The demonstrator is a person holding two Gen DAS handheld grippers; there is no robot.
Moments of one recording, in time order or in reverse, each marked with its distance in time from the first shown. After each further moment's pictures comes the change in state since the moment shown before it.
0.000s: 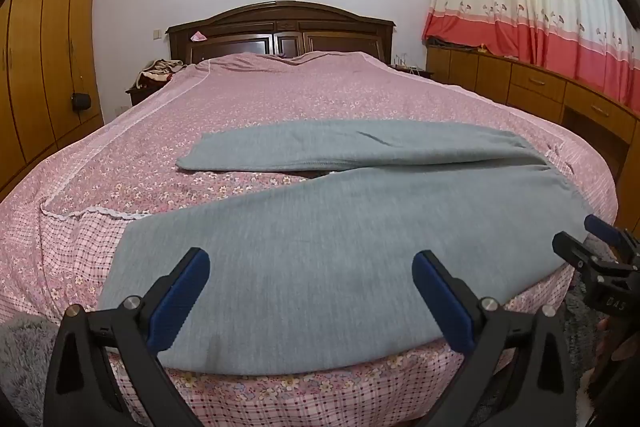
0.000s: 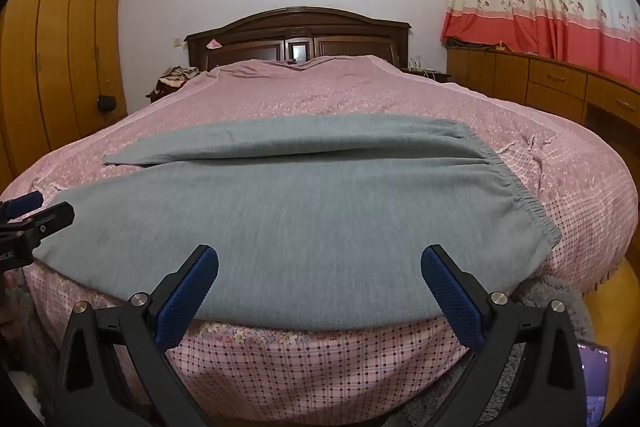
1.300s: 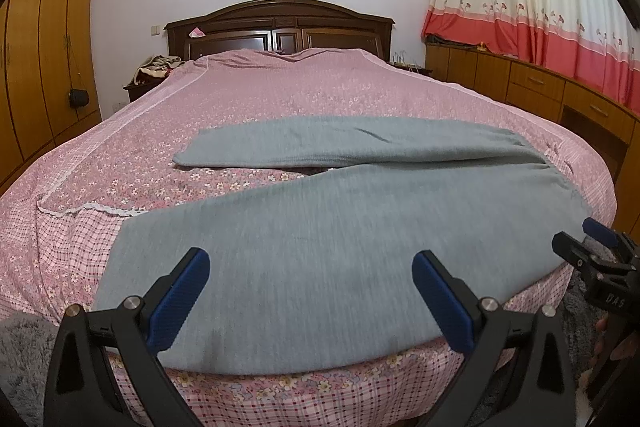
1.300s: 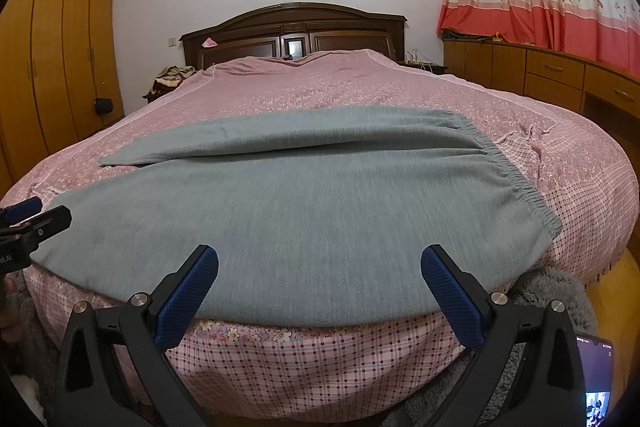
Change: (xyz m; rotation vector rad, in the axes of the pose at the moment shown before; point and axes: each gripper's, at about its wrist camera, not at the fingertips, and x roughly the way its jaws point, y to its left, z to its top) left arm 0.002 0.002 -0.002 -0.007 0.013 -0.011; right arm 0.005 -0.008 -0.002 0.021 0.016 -0.001
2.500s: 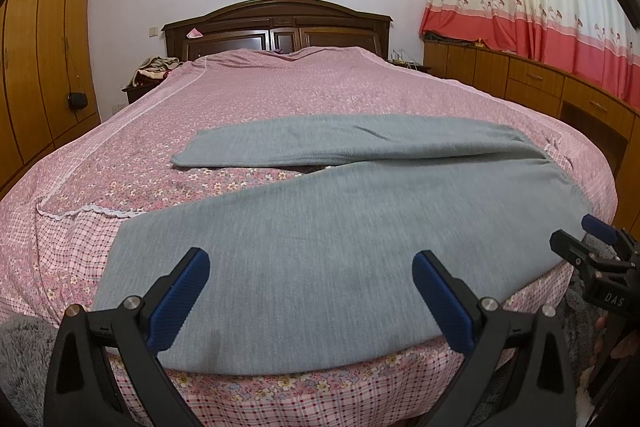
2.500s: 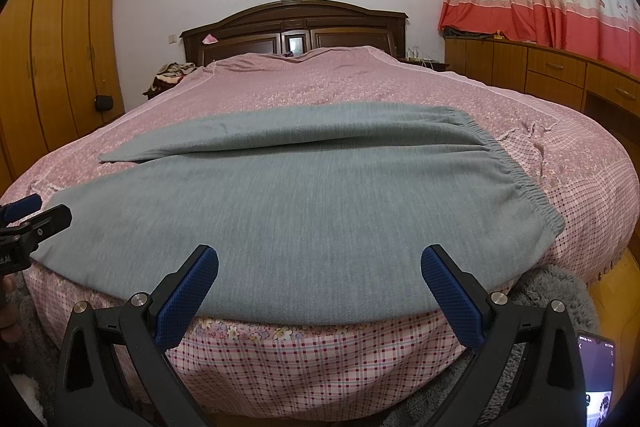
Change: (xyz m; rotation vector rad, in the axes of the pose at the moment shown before) left arm 0.002 0.000 -0.001 0.012 0.003 0.002; right arm -0.001 0.001 -0.002 -0.006 0.007 0.001
